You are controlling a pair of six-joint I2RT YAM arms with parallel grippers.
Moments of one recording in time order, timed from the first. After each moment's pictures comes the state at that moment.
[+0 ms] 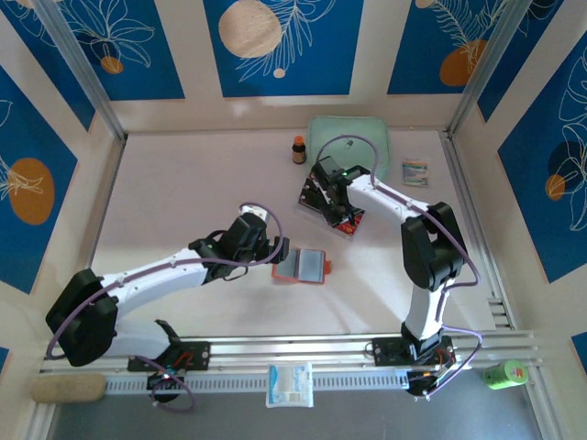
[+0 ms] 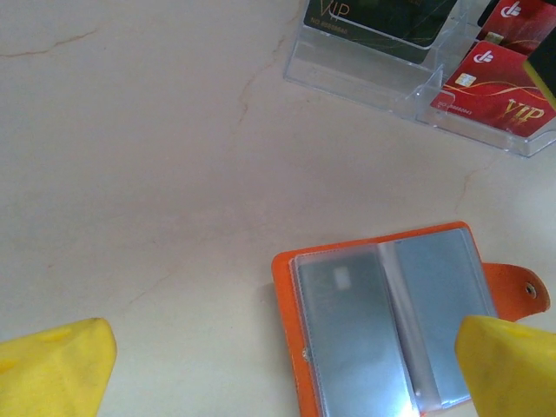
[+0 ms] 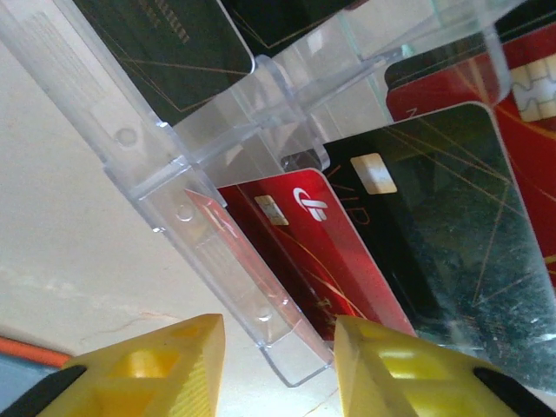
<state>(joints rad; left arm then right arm) -0.82 1.31 0.77 -0.26 -0.20 -0.52 0.53 1.85 1.41 -0.94 0.26 0.01</state>
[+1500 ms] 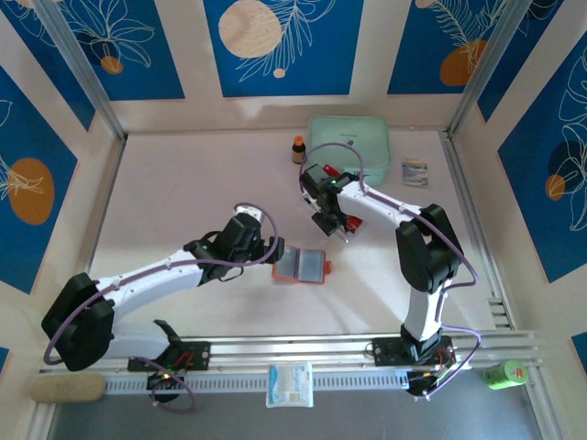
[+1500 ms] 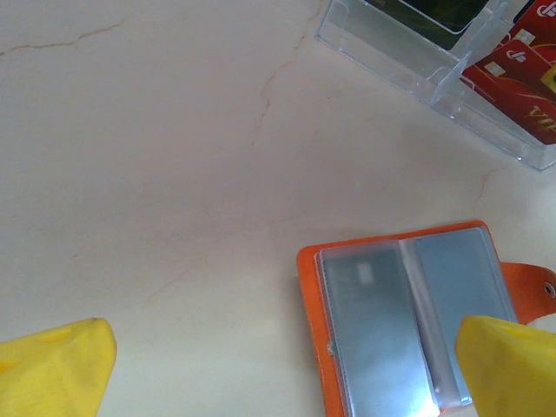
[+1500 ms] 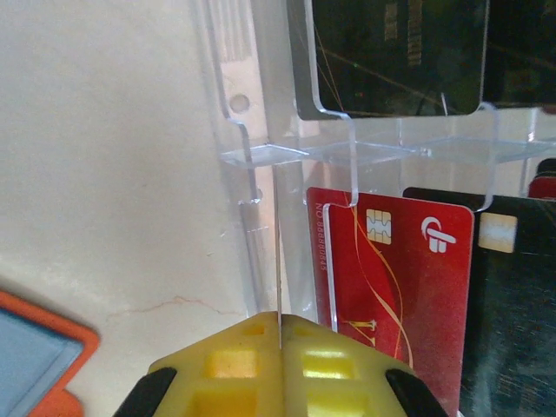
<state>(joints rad) -0.79 1.28 0.74 -0.26 -0.18 -0.52 0.62 1.84 1.39 -0.92 0.31 -0.10</state>
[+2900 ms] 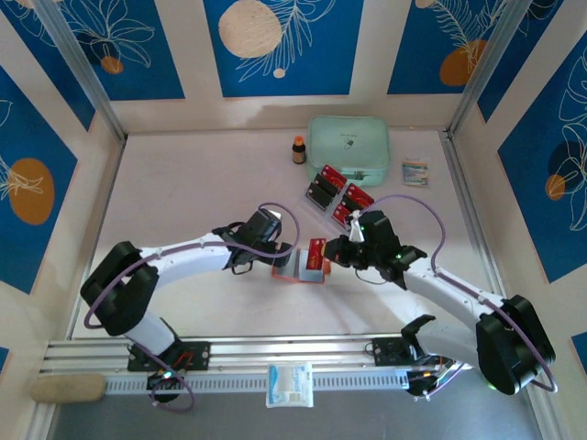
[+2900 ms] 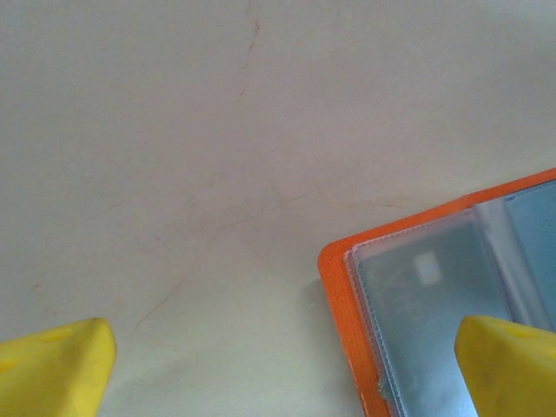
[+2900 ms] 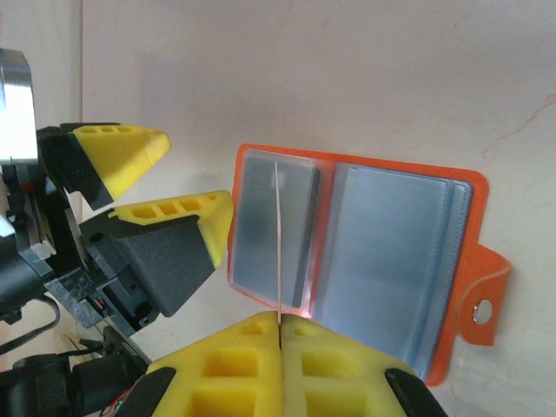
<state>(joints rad) -0.80 1.56 0.89 -0.34 -0.19 -0.36 0.53 1.11 0.52 -0.14 -0.42 0.84</state>
